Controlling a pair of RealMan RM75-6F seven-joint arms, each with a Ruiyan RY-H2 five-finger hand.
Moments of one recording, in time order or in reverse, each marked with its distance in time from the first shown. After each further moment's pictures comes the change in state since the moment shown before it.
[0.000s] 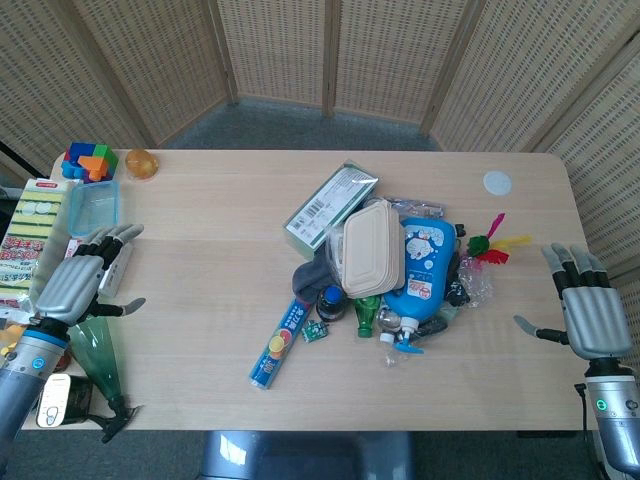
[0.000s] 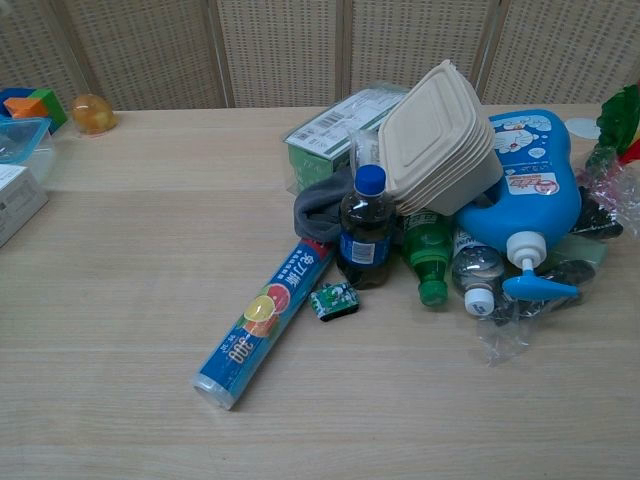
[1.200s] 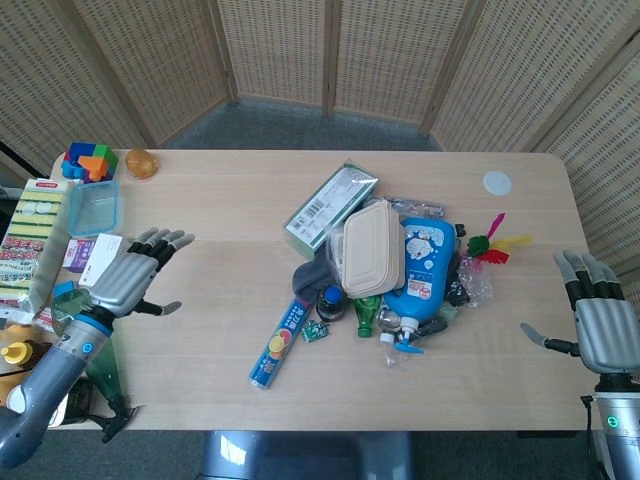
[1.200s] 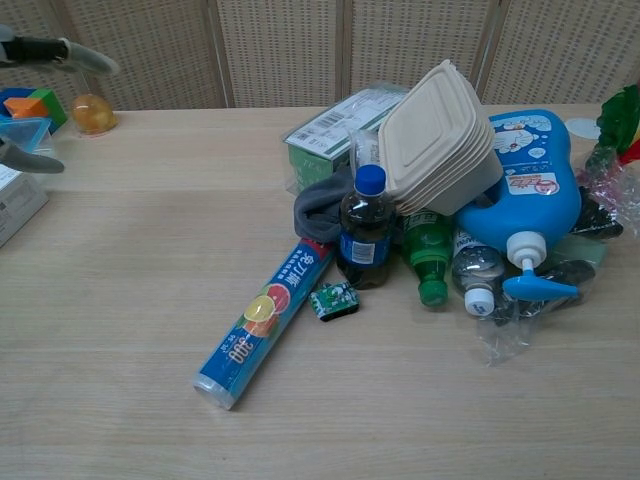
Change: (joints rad) left arm -0.140 -0.159 0.009 0.146 0.039 -0.150 0.123; right arm -0.060 0.015 -0.015 -0.035 -0.043 0.074 0.052
